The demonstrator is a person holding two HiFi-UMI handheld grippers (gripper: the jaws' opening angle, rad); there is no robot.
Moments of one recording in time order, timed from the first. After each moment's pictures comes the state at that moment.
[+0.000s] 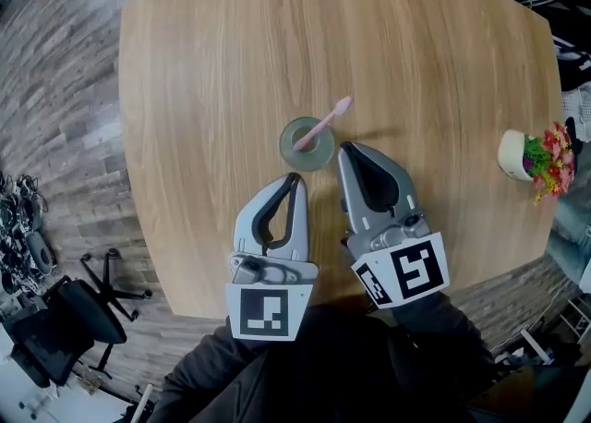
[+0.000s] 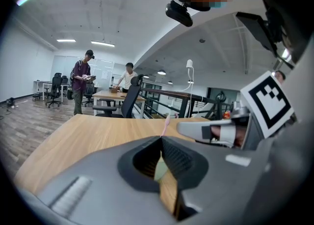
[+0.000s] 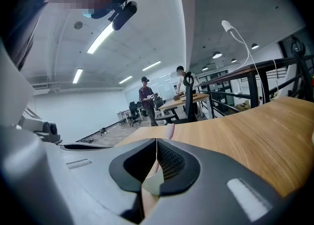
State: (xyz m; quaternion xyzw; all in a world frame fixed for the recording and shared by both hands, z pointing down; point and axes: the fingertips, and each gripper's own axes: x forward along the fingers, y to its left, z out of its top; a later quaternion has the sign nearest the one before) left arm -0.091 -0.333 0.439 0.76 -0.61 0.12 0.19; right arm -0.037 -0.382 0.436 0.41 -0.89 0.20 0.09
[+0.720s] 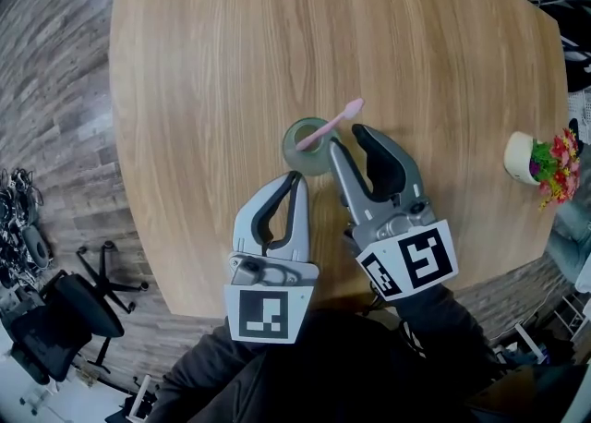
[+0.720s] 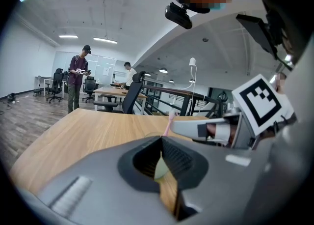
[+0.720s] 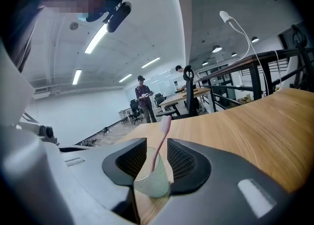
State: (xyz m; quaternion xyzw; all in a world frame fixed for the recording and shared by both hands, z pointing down) left arm -0.095 -0.339 0.457 0.76 -0.60 0.12 0.20; right arm -0.044 -0.399 0.459 0.39 -0.89 0.22 0.10
